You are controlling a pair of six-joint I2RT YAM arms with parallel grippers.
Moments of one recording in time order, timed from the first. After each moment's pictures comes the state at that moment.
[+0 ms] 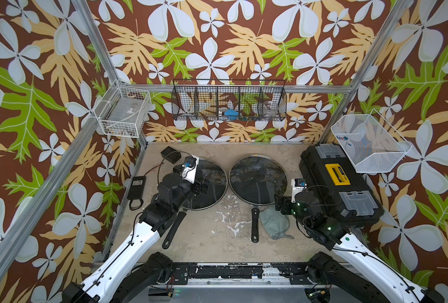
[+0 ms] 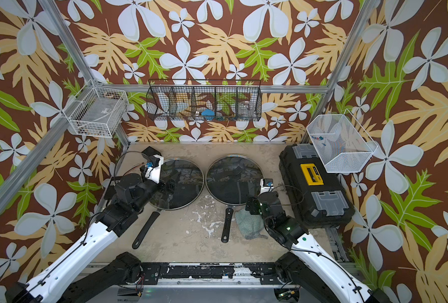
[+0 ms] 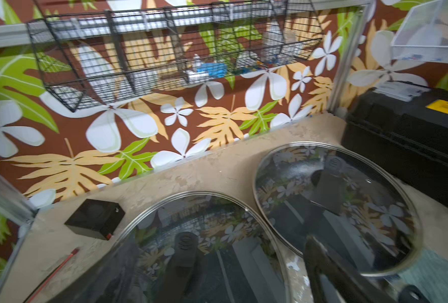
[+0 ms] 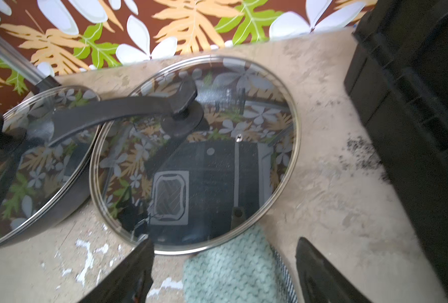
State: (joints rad) left arm -0.43 0.92 0.81 -0.07 -0.10 0.03; right arm 0.53 0.80 0.61 -0.37 0.33 0.39
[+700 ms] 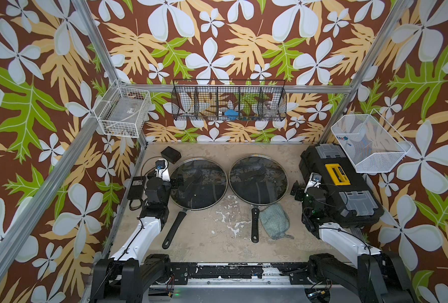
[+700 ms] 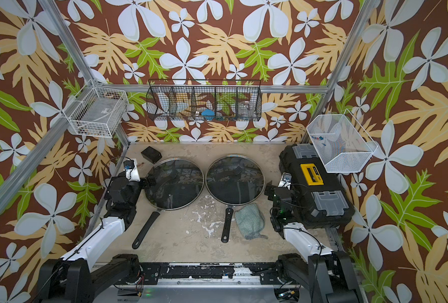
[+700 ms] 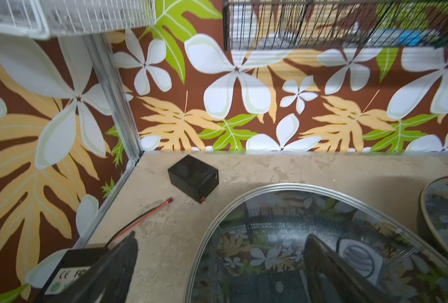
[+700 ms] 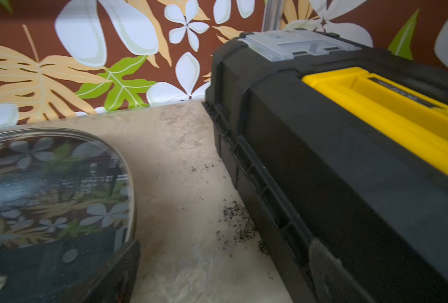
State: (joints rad) left arm -0.02 1.11 0.48 0.47 -0.10 -0.01; right arm 0.10 1.15 0.34 0.48 0.43 0.12
